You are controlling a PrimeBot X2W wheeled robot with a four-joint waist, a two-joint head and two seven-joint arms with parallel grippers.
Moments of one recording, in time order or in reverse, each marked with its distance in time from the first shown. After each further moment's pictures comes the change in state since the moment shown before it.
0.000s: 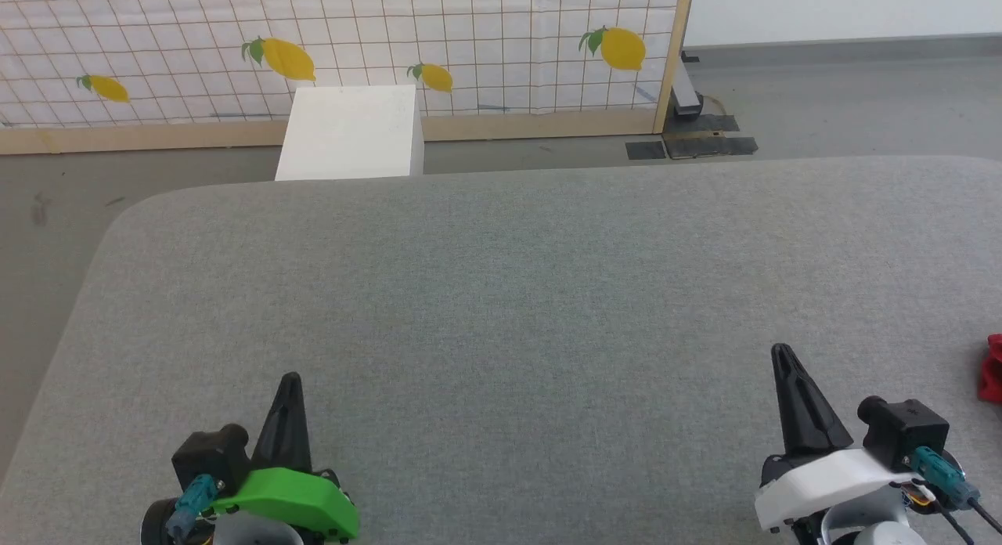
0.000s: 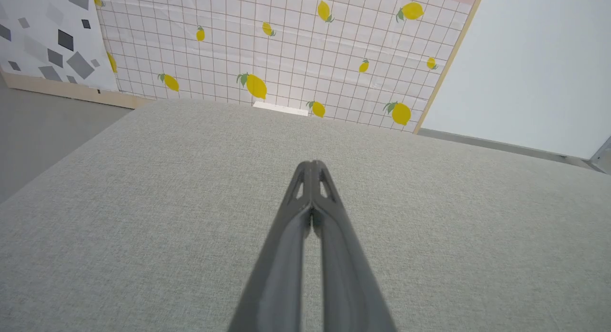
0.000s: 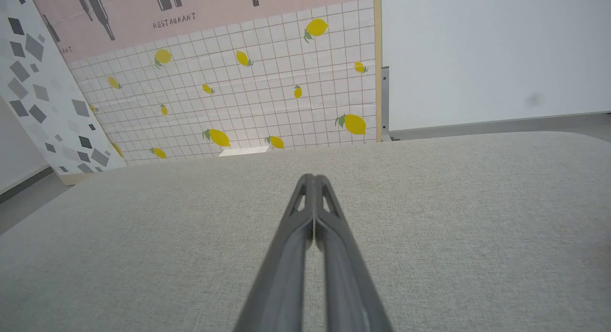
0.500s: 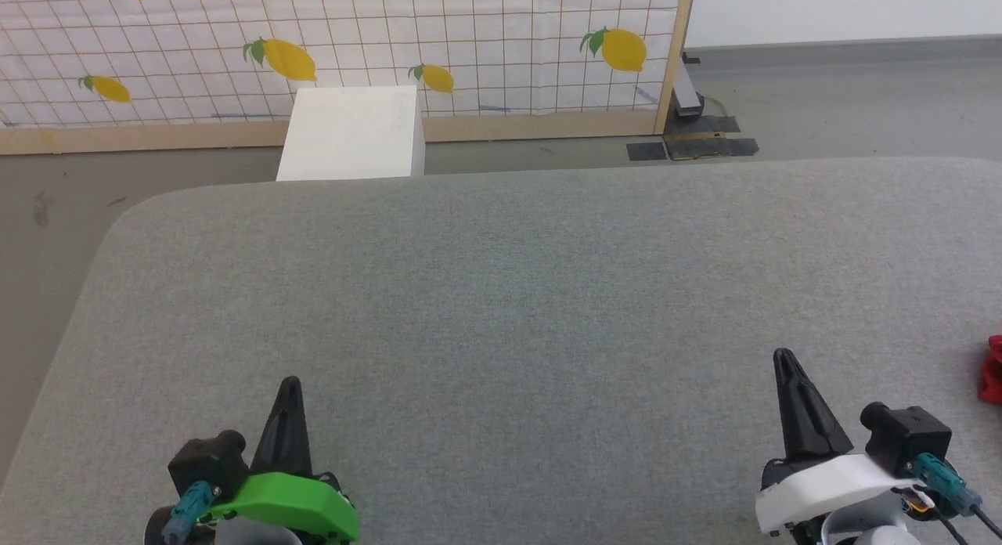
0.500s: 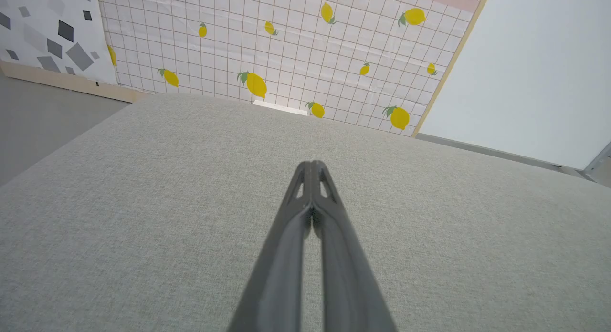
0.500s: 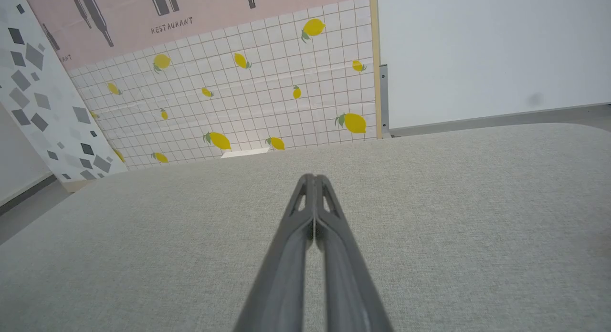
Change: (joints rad) left arm 0.000 0.005 -0.013 0.019 -0.047 0.002 -0.031; right arm 0.000 0.000 0.000 0.027 0.026 0.000 -0.030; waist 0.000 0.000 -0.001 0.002
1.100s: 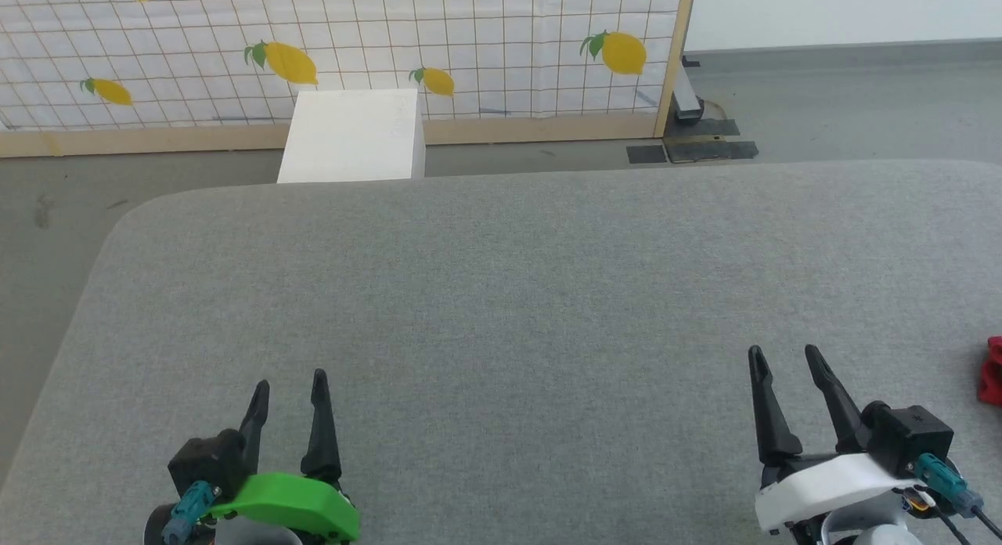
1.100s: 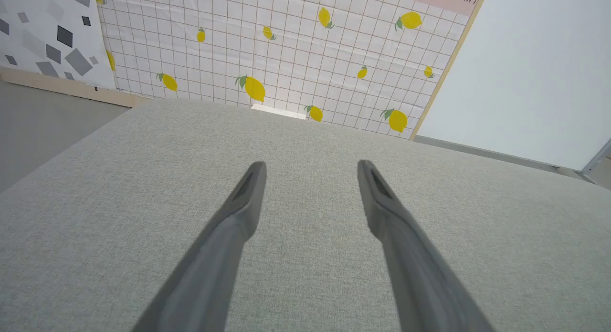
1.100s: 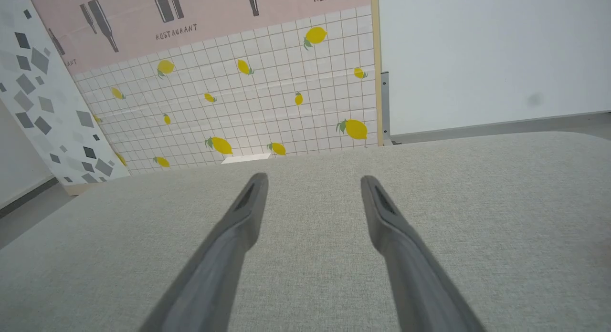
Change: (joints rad) left arm 0.000 0.022 -0.027 -0.012 -0.019 0.018 -0.007; right arm 0.000 0.000 0.002 -0.012 -0.005 0.000 -0.007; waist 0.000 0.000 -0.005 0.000
